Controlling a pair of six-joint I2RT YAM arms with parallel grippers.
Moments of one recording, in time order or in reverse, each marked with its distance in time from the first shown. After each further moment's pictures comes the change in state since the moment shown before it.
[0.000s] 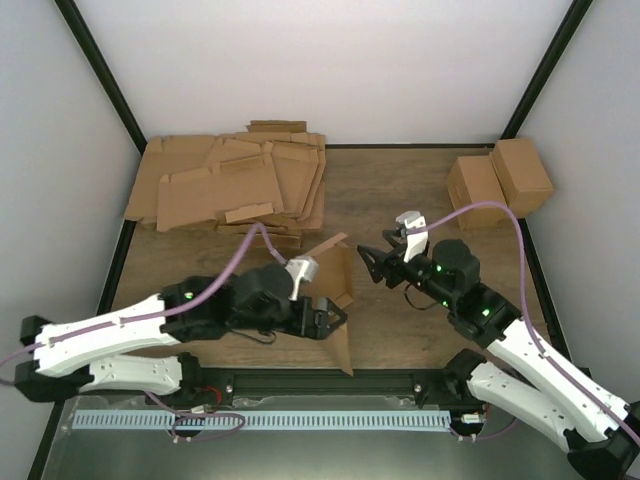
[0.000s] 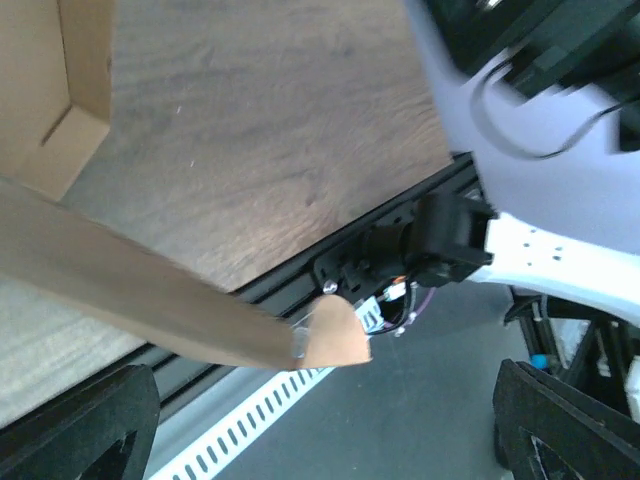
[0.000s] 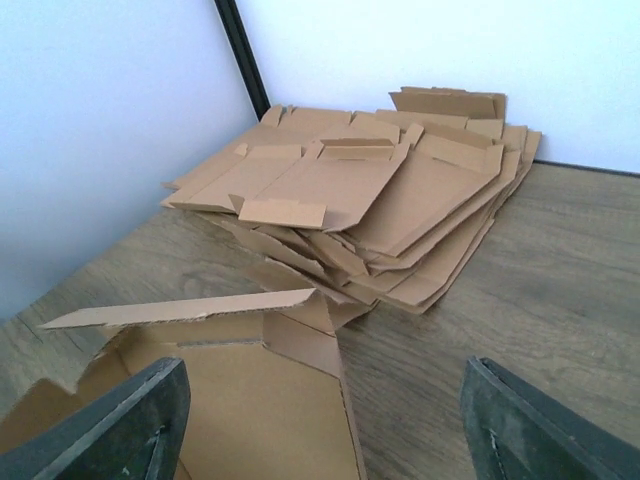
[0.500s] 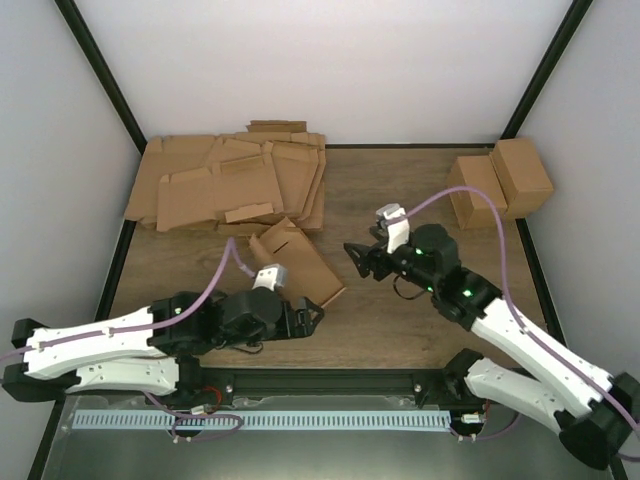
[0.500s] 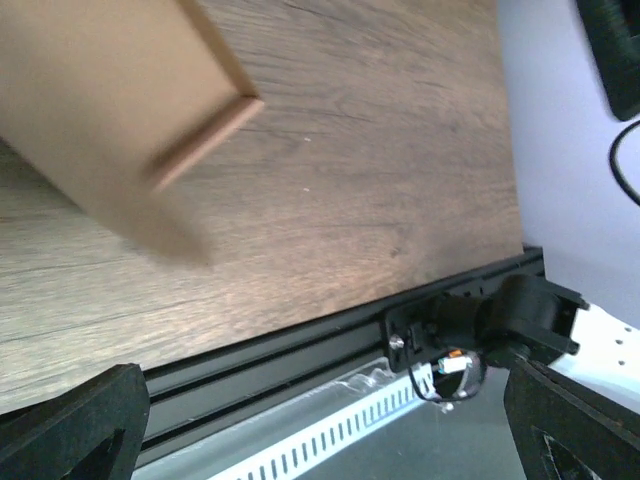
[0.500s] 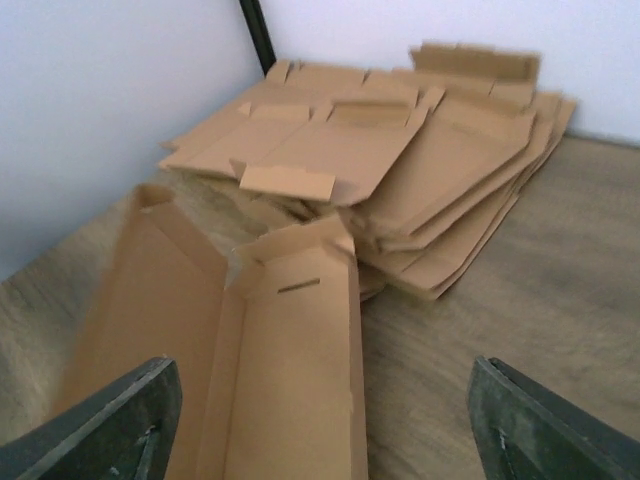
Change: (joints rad) left arm -0.116 -0.060 -0.131 -0.039 -0.266 -0.266; right arm 0.000 0.149 0.109 -0.032 -0.029 -0.034
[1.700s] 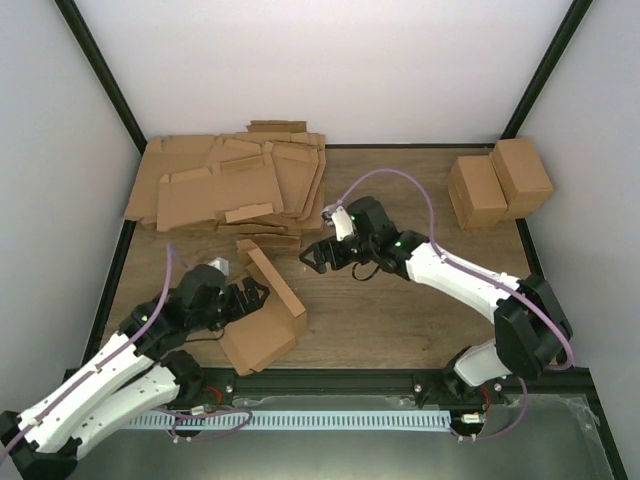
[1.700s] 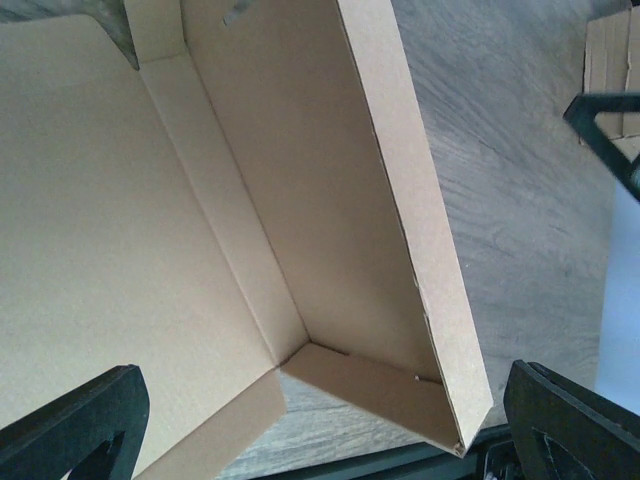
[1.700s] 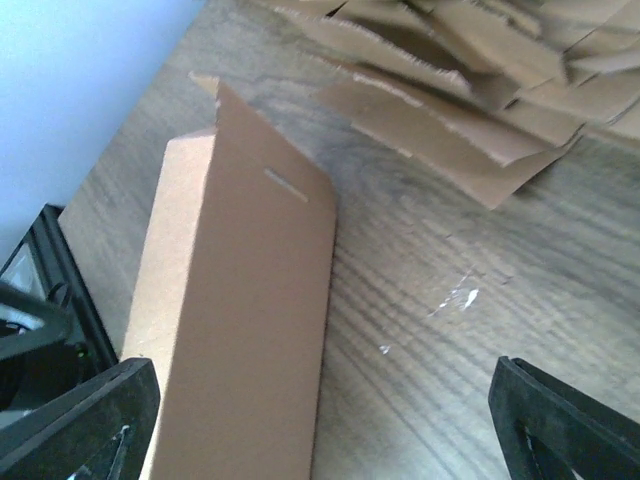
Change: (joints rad) left arm 0.582 -0.356 -0.385 -0.012 0.222 0.150; right arm 0.005 0.603 0.227 0.004 -0.324 0.141
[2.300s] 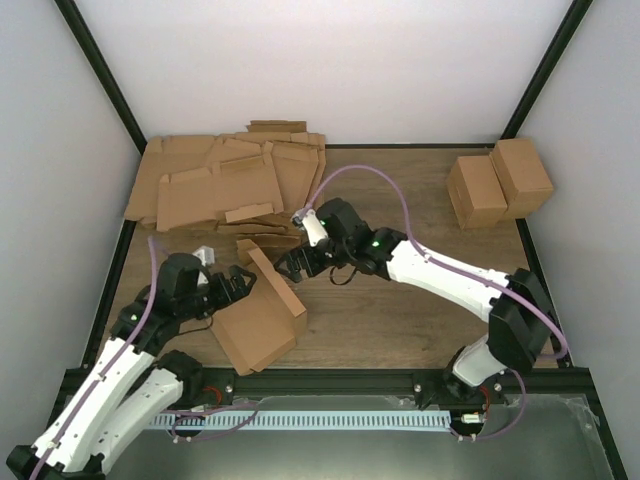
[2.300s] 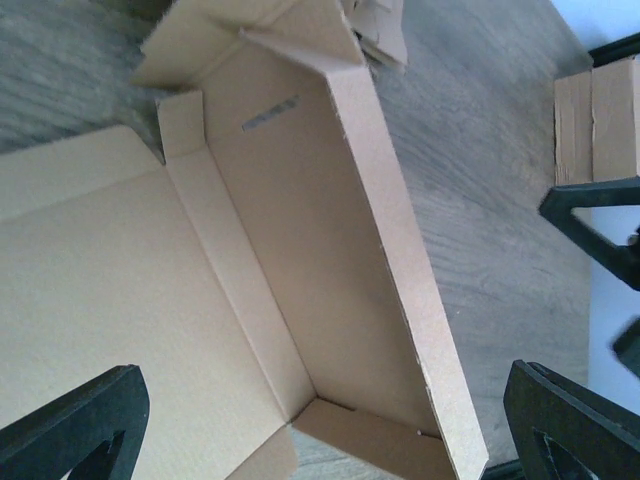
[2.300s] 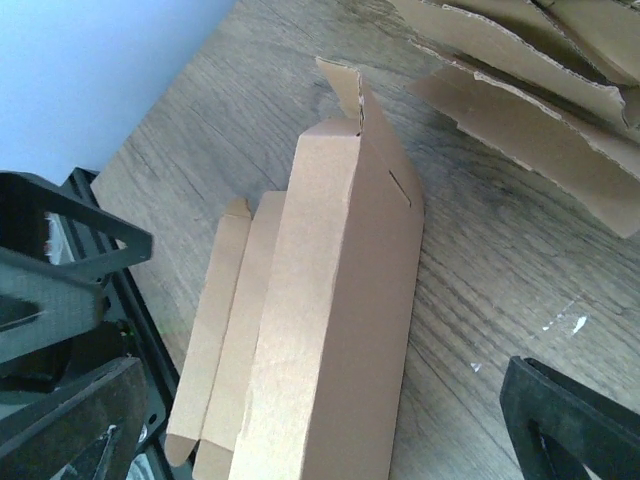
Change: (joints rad) left arm 0.347 -0.016 -0.008 0.042 0.221 0.235; right arm 0.171 0.056 0.165 -0.119 0.059 0.019
